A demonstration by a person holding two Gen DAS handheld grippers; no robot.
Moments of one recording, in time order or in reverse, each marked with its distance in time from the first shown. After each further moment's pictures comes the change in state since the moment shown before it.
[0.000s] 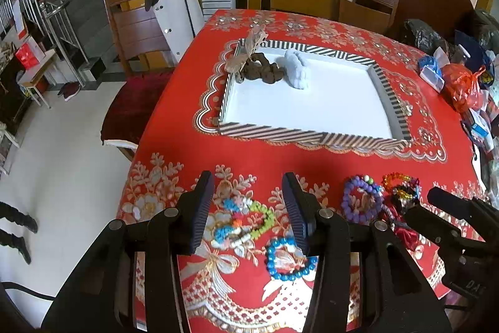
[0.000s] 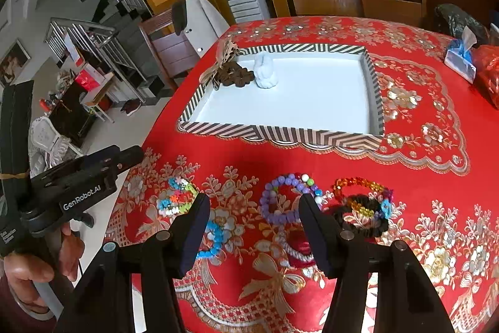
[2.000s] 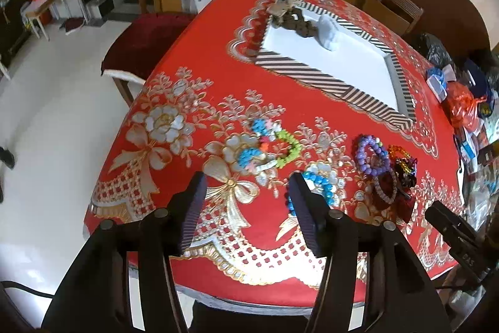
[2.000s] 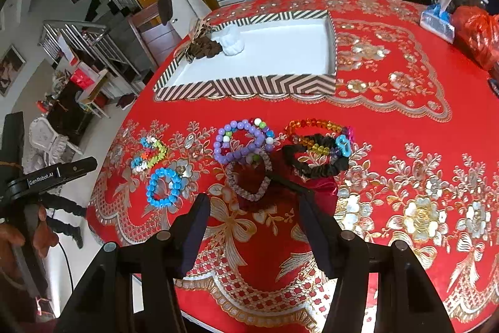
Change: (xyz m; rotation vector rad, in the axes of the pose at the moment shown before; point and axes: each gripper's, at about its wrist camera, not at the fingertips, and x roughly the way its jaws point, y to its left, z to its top) left arm 0.000 0.061 -0.065 -0.227 0.158 -0.078; right arm -0.008 -0.059 -0.060 0.041 0.046 0.006
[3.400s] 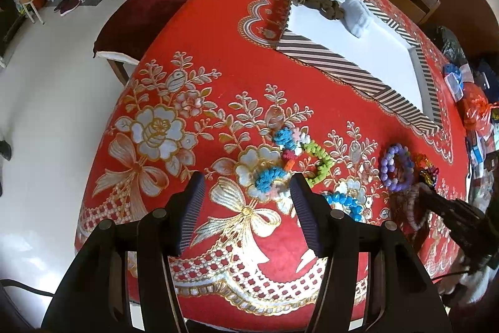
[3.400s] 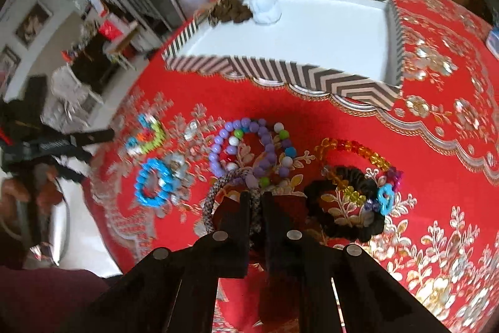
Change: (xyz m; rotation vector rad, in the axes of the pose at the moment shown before) left arm 0.059 0.012 0.035 -0.007 0.119 0.001; right arm 0.059 -0.009 0.045 -0.150 0.154 0.138
